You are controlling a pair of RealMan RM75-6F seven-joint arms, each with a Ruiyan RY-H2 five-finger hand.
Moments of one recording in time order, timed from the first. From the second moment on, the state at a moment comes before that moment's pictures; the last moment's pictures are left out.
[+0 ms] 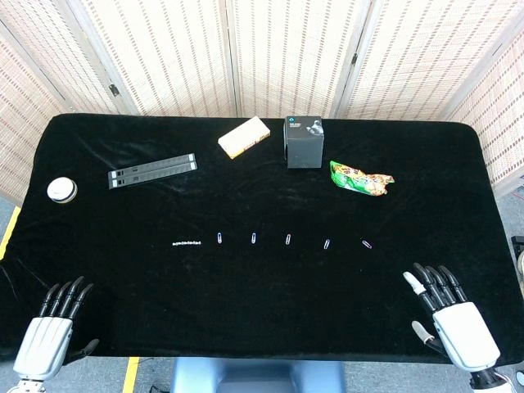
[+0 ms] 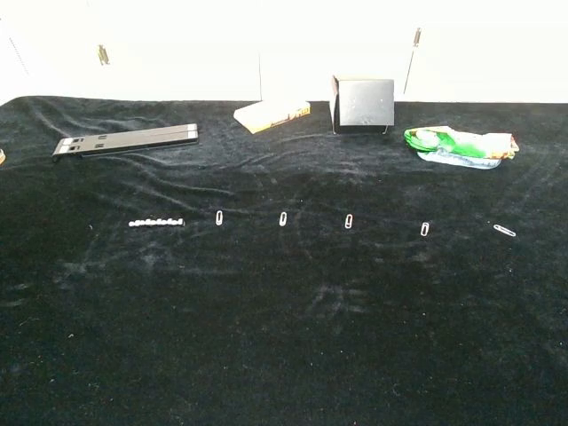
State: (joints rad) left arm 0.03 -1.19 0.10 -1.71 1.69 1.54 0.28; right arm -0.01 -1.10 -0.10 -1.67 -1.85 1.59 -0.16
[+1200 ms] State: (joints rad) left arm -0.27 -1.46 -0.21 -1.80 1.23 1.24 0.40; right arm 0.03 -1.08 -0.08 -1.65 -1.84 1.57 -0.04
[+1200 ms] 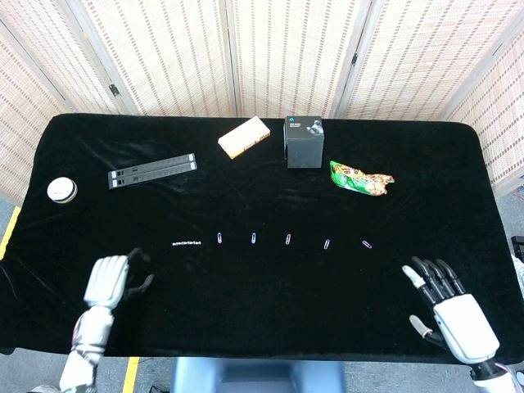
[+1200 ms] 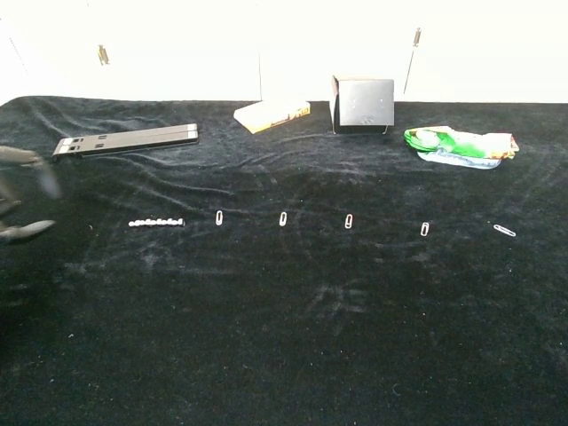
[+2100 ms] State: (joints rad) left arm -0.57 -1.67 -0.28 -1.42 0.95 1.07 0.49; right arm 0.05 -1.06 -0.05 -1.65 -1.74 1.54 0.02
